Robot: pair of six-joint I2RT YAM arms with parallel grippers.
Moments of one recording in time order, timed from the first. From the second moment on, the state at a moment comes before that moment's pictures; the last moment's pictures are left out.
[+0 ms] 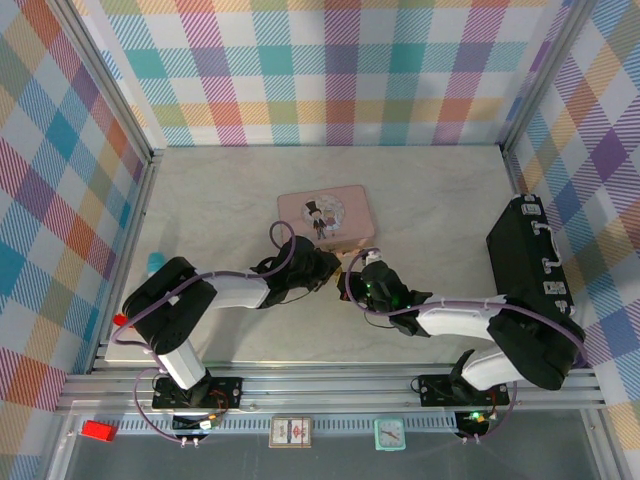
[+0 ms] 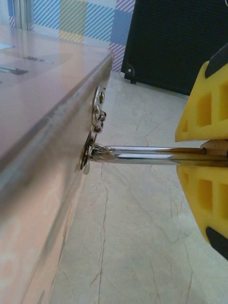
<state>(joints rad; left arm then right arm) -0.77 1.69 0.74 0.38 0.14 -1.40 0.88 1.40 0.46 0.39 0.10 0.92</state>
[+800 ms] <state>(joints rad) -0.66 1.26 0.66 0.06 0.02 -1.12 0.77 1.47 0.48 0.29 0.00 0.96</state>
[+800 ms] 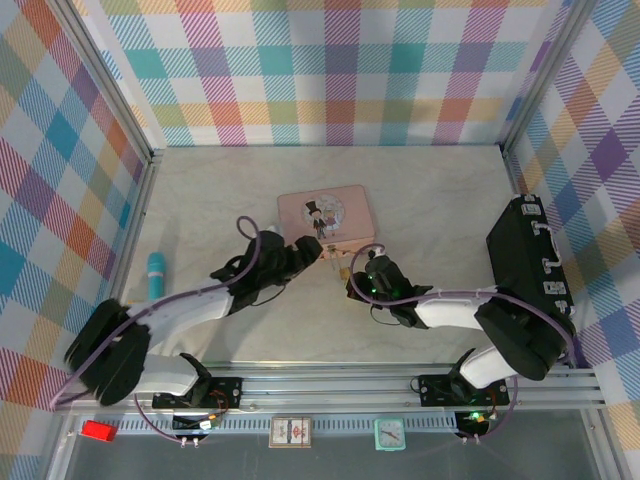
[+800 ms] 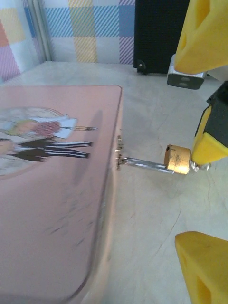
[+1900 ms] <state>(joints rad) -0.43 1.54 1.06 -0.39 0.09 -0.60 0.65 1.59 0.77 0.07 -0.20 0.46</state>
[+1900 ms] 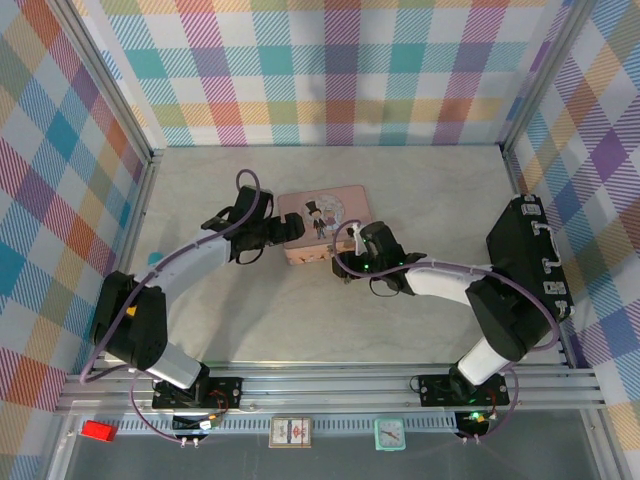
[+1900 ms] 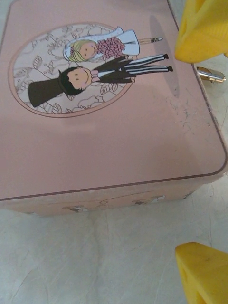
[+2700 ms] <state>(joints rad) -0.41 1.72 1.15 -0.39 0.03 -0.68 0.58 1.78 0.91 0.04 -0.36 0.38</state>
